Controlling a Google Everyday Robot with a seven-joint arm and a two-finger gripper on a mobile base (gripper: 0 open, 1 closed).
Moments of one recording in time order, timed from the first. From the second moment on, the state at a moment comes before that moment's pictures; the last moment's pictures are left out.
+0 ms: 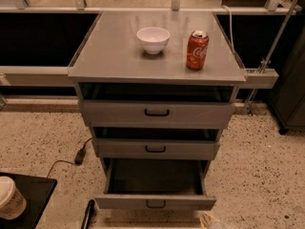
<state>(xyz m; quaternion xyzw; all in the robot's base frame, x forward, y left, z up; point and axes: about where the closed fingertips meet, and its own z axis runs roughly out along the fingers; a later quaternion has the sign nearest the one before) 0.464 -0.264 0.201 -0.39 0.80 -0.09 0.45</state>
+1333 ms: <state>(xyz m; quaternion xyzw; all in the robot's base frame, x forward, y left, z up) 0.486 -0.254 0.202 -0.42 0.79 -0.08 0.44</state>
